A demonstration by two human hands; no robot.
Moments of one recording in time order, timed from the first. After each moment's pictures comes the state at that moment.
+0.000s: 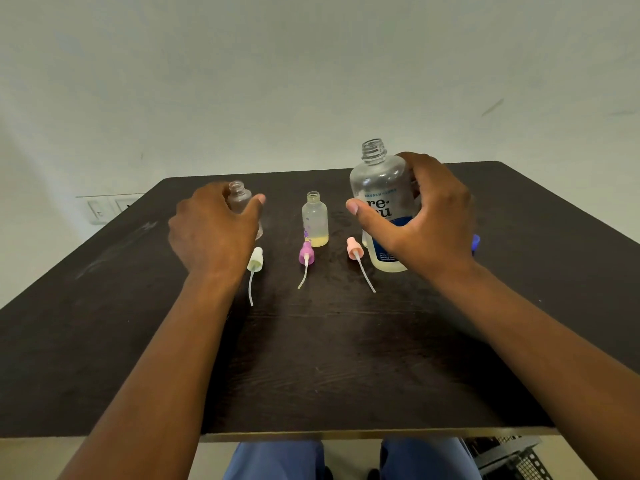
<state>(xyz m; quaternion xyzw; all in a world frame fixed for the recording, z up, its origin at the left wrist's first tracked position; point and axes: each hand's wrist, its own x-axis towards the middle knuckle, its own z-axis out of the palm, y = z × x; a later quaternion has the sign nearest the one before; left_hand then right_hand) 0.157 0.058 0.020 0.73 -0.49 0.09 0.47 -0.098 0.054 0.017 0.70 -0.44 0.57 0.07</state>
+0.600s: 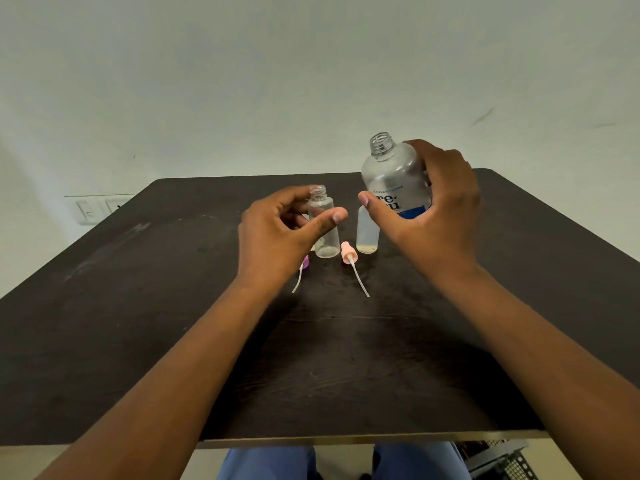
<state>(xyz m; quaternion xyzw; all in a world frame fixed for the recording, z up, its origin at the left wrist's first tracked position) 0.097 0.070 0.013 0.48 -0.62 -0.16 0.60 -0.110 0.046 0.021 0.67 -0.45 0.58 0.11</state>
